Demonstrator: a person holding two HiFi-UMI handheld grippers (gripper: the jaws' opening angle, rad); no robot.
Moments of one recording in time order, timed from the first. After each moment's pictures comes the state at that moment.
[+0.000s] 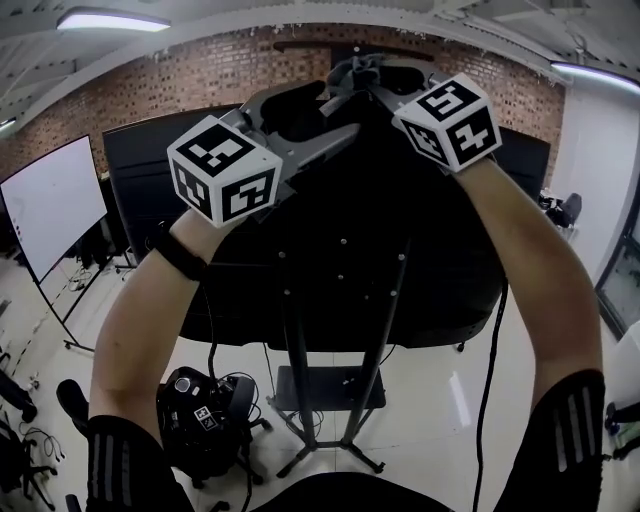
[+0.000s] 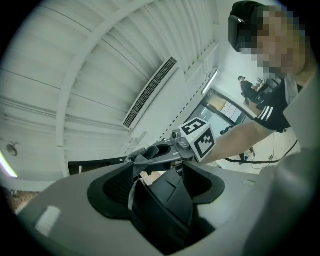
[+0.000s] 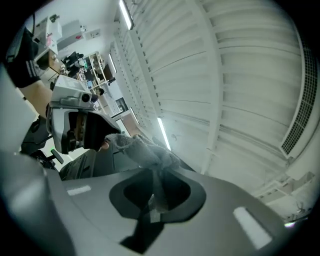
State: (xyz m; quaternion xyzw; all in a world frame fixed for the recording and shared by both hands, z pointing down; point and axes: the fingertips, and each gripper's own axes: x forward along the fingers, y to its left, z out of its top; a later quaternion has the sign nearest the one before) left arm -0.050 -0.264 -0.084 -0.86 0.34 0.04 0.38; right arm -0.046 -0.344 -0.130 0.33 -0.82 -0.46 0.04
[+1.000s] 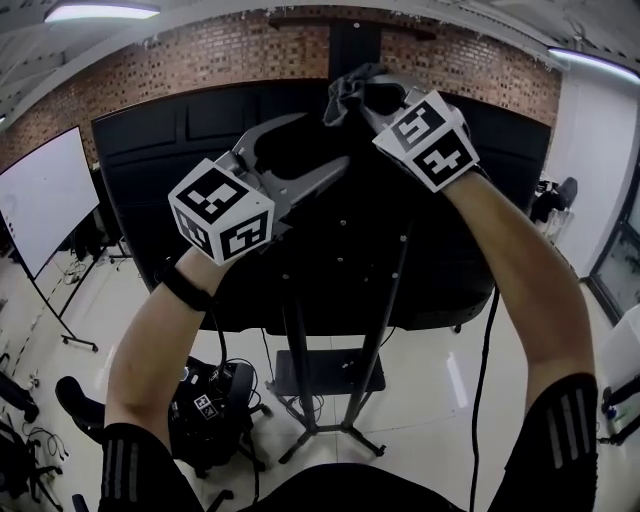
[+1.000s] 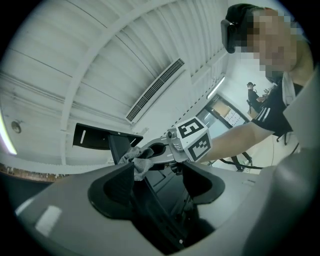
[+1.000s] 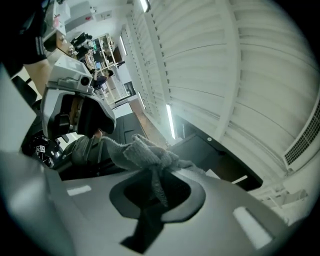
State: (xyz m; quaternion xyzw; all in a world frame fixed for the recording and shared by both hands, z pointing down) left arm -0.063 -0.272 -0.012 -0.88 0.34 0.06 0.32; right arm -0.065 -0.364 -0.059 0.35 -0.79 -0.48 0.13
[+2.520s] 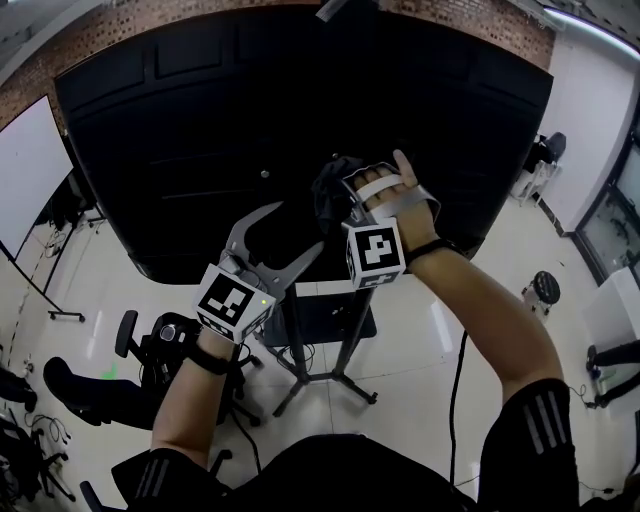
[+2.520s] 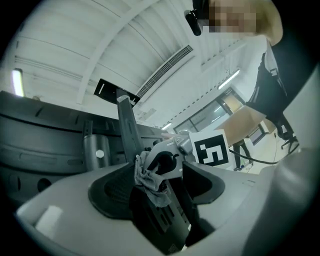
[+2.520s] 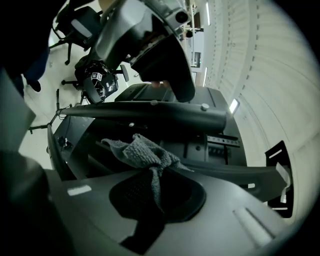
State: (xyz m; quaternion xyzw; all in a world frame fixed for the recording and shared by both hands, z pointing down) left arm -0.086 -0.268 0.220 -0.89 0.40 0.03 0.22; right arm -0.085 -0.372 0.248 0.24 -0.57 -0.66 0.43
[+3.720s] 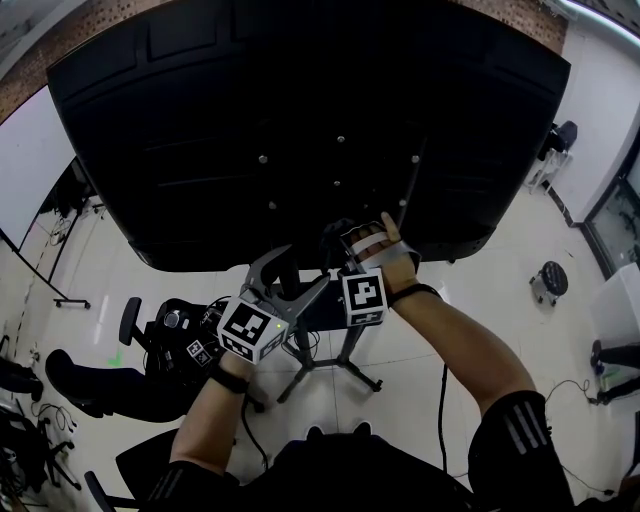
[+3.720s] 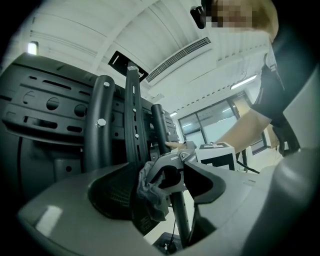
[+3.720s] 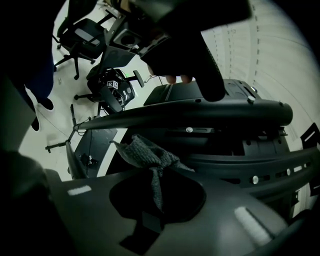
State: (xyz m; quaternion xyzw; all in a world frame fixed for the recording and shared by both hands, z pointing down) left arm -0.081 -0.276 0.344 -0.90 0.42 0.00 0.10; right arm -0.080 -0.370 0.426 0.19 -0.62 -0.59 0.47
